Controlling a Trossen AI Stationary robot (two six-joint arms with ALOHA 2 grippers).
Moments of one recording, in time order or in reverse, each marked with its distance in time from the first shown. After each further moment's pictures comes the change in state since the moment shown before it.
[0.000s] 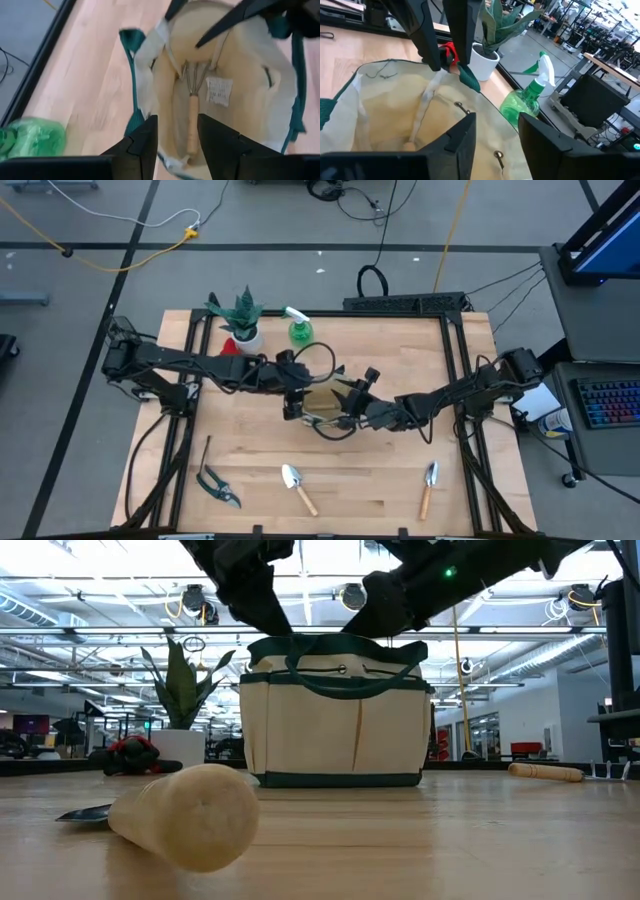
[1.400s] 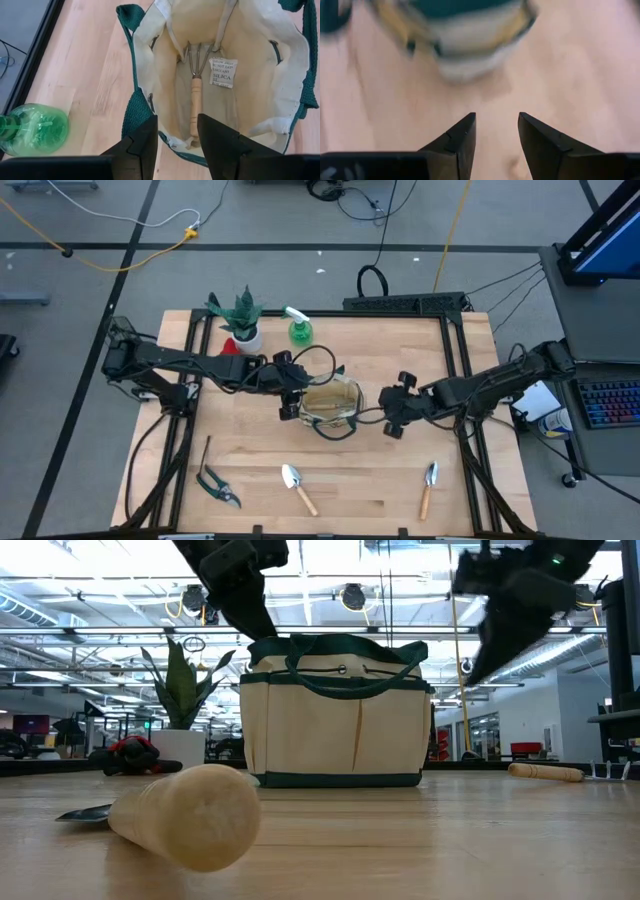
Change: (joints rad) left arm 0.000 0.000 0.000 -0.066 -0.002 0.014; right arm 0.006 -0.345 0.000 -1.077 -0.468 0.567
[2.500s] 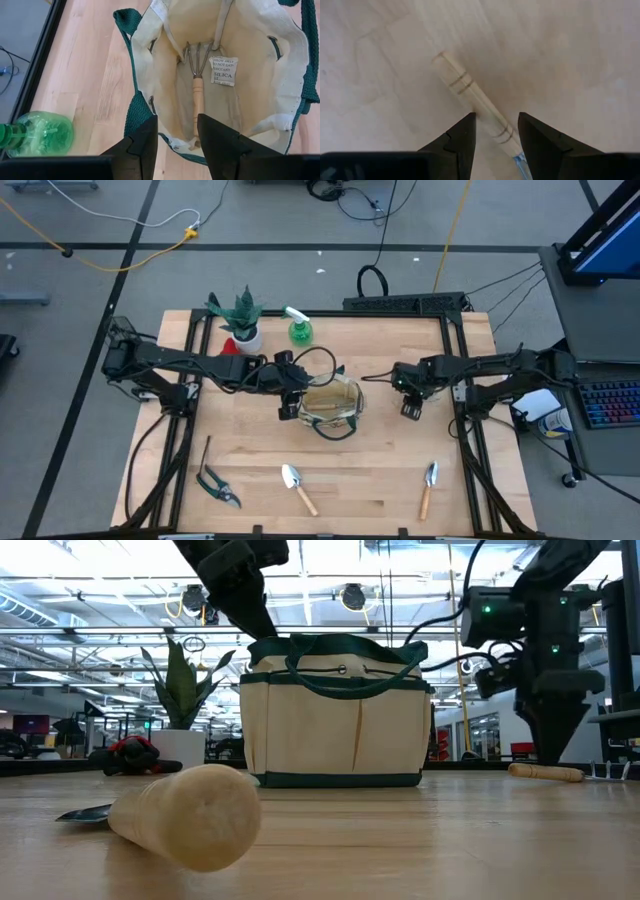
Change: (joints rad) left arm 0.000 0.000 0.000 0.005 -0.002 0.057; right arm -0.468 0.001 -0.210 -0.126 -0.423 -0.223
